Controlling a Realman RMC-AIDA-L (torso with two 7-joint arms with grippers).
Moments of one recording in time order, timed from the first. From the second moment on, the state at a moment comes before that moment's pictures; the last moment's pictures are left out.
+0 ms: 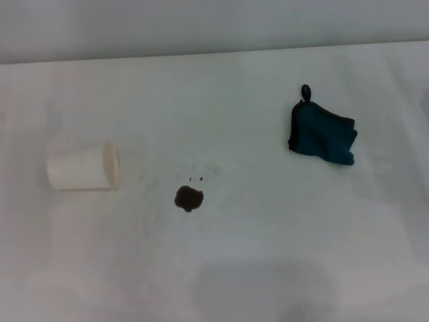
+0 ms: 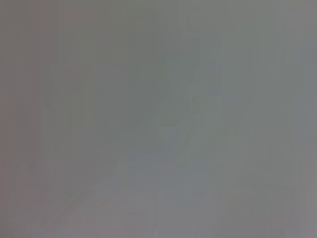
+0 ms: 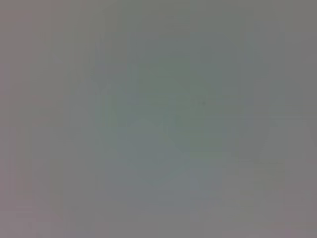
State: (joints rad) left arm -0.47 -2.08 1.03 0.21 -2.84 -0.90 2.63; right arm 0.38 2.02 -0.49 -0.03 2.38 1.16 -2.59
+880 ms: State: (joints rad) left arm -0.52 -2.03 1.00 0.30 -2.76 -0.81 2.48; right arm 0.37 2.01 -0.44 -0.07 2.38 1.16 -2.59
